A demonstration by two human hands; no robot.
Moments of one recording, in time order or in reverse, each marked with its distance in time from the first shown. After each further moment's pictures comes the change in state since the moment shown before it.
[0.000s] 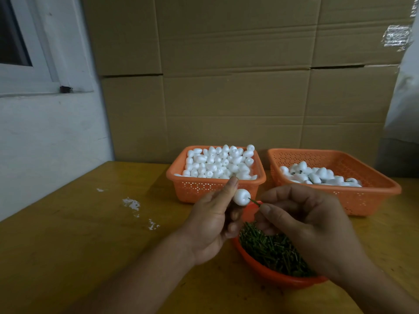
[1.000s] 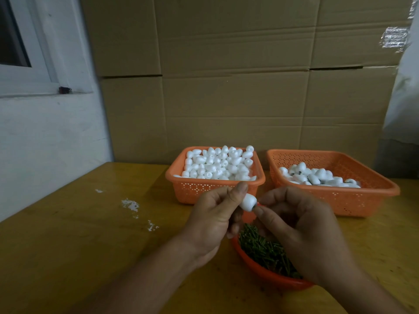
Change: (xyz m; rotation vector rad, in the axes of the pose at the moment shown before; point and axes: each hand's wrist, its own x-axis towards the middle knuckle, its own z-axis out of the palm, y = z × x) left_hand -0.008 0.004 0.009 0.157 0.040 0.151; right_hand -0.005 0.003 0.008 -0.202 0.053 -0.060
